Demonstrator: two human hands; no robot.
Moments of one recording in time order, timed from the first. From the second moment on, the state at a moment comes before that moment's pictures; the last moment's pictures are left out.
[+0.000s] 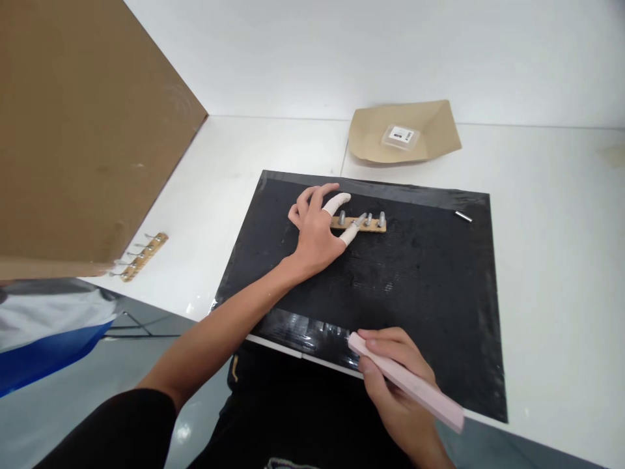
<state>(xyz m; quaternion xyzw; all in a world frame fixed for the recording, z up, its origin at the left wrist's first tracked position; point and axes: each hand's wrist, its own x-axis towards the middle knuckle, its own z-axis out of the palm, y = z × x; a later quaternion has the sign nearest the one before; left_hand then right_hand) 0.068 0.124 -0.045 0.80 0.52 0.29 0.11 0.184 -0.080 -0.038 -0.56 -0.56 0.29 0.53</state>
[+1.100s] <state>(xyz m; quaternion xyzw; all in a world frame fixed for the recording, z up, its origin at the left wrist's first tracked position) 0.068 0.130 -0.037 0.83 0.49 0.26 0.07 0.183 -0.077 -0.040 -0.55 -0.56 0.29 0.54</state>
